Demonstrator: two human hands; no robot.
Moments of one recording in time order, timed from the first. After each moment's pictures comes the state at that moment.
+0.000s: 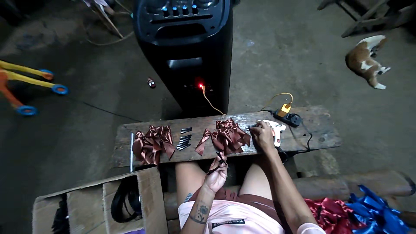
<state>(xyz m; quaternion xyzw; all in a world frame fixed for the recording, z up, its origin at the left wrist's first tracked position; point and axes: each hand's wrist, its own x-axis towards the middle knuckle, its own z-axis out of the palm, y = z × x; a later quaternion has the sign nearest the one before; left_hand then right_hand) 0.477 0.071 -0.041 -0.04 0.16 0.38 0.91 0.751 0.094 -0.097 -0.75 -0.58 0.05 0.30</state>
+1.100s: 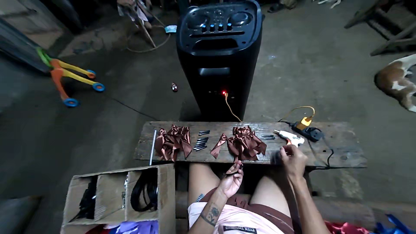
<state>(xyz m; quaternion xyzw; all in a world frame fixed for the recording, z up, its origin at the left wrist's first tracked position) 0.481 0.066 -0.055 -0.03 0.26 0.36 0.90 0.725 0.032 -0.058 -0.78 -0.48 0.01 0.40</state>
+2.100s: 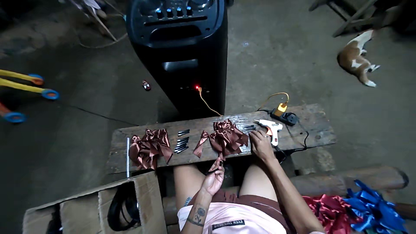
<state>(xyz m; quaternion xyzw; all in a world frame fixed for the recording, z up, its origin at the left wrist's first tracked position) 0.471 0.073 -0.069 -0.06 0.29 0.36 0.89 0.738 0.057 -0.117 -0.75 -0.61 0.05 0.25</state>
